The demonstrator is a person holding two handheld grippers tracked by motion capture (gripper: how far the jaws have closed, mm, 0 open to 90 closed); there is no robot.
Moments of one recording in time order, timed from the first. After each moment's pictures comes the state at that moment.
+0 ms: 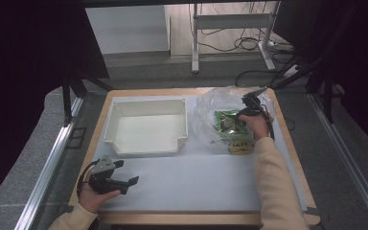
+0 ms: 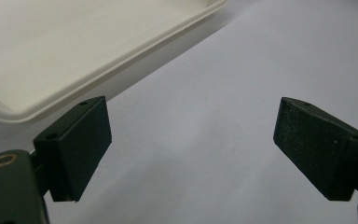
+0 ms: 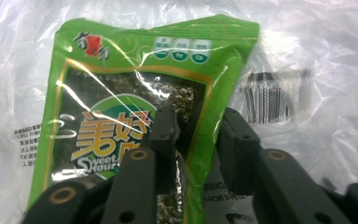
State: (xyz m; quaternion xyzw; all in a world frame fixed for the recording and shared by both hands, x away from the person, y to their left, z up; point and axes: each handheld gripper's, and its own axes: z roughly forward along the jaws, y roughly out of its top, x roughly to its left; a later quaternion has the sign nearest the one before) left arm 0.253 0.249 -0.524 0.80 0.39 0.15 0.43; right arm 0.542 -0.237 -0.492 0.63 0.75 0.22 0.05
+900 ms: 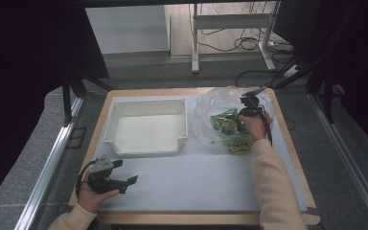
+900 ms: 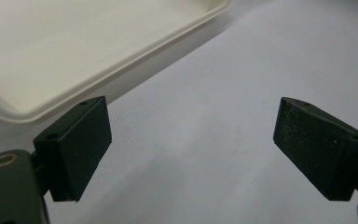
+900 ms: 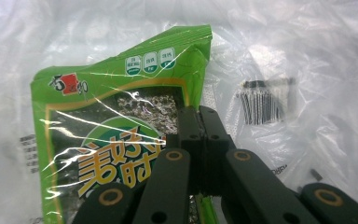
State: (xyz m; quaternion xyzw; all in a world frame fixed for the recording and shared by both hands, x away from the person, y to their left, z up) left arm 0.253 0.253 -0.524 0.79 0.39 0.14 0.44; right arm 0.530 -0.226 -0.481 0.62 0.74 0.22 0.10
